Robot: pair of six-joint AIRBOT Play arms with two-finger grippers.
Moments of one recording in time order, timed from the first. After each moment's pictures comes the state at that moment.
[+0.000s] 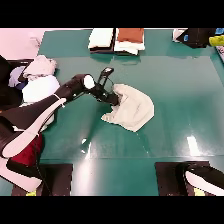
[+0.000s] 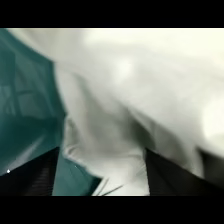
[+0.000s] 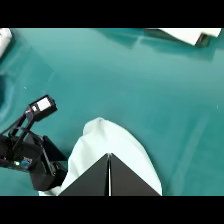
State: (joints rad) left arm -0.58 -1.69 1.40 1.10 -0.87 -1.48; right arm 0.14 -1.14 1.76 -1.23 1.32 1.58
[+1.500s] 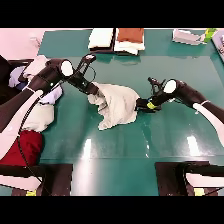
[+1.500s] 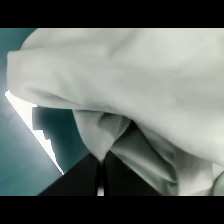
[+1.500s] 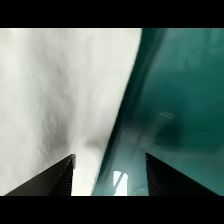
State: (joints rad) left arm -0.41 -1.54 1.44 1.35 -1.06 -1.41; right arm 0.28 -1.43 1.02 -1.13 1.00 1.73
